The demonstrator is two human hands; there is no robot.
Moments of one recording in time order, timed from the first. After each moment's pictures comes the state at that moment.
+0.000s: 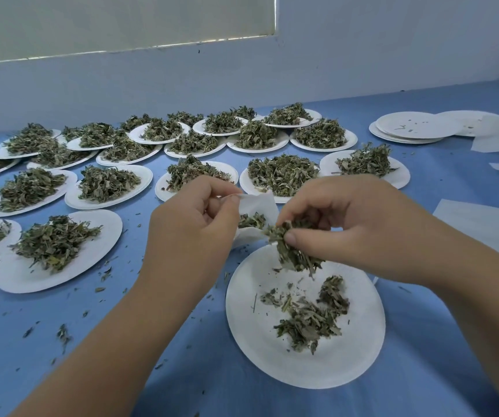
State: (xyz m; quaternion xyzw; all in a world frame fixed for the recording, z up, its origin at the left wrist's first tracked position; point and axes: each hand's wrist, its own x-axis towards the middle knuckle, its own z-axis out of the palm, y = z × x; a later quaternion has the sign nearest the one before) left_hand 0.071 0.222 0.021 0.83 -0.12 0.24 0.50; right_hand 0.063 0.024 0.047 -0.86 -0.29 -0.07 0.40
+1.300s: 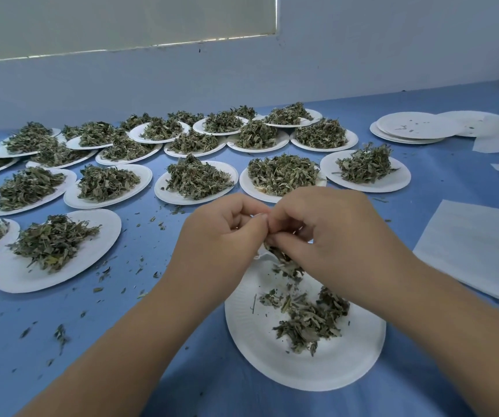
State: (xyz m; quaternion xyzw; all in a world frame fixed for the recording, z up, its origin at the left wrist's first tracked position) left_hand 0.067 0.206 0.019 0.81 -0.13 0.10 0.56; right_hand 0.058 0.052 0.031 -0.90 -0.25 -0.20 0.29
